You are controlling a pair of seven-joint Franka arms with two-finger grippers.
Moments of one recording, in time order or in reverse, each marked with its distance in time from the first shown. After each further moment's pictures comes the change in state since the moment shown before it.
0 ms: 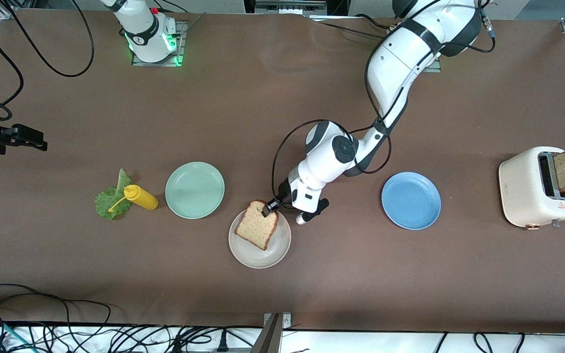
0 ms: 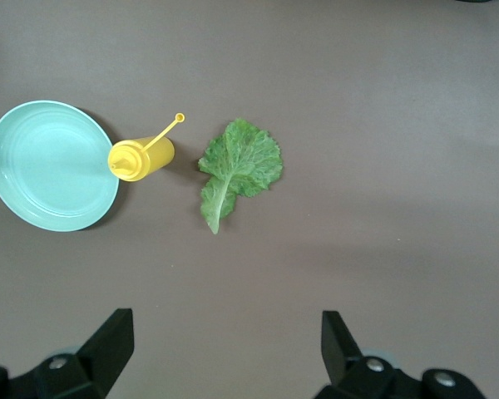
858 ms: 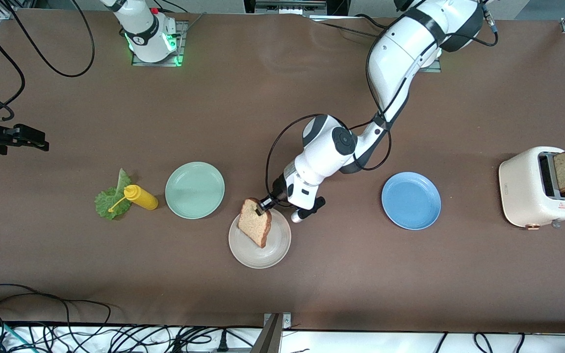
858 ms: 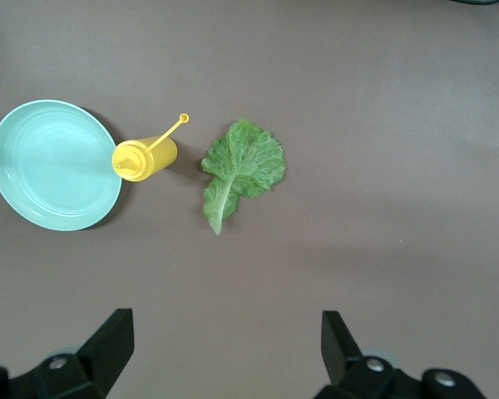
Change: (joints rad) left arm -0.008 -0.031 -0.012 0.038 0.000 0.004 0.001; right arm 0.000 0.000 0.007 0.000 0.000 0.001 -0.001
